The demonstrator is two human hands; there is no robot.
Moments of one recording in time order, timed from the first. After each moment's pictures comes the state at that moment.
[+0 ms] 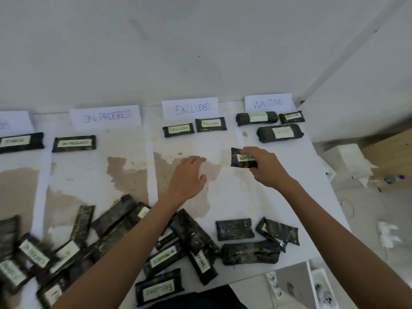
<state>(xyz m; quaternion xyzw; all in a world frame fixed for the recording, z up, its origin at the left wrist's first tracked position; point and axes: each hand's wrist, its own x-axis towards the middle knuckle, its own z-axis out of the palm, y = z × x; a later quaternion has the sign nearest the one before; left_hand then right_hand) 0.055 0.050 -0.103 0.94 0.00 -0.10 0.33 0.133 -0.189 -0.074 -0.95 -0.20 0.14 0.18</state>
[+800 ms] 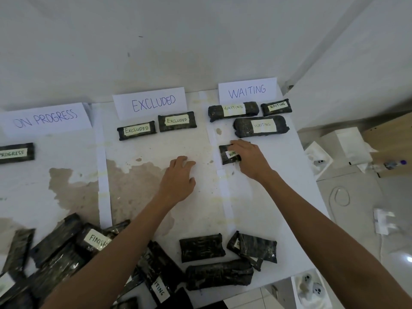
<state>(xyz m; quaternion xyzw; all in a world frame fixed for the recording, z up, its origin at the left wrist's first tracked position) 0.119 -0.026 -0.166 0.95 0.02 -0.16 0.26 0.215 -0.255 -0.163 -0.95 -0.25 0.14 0.15</state>
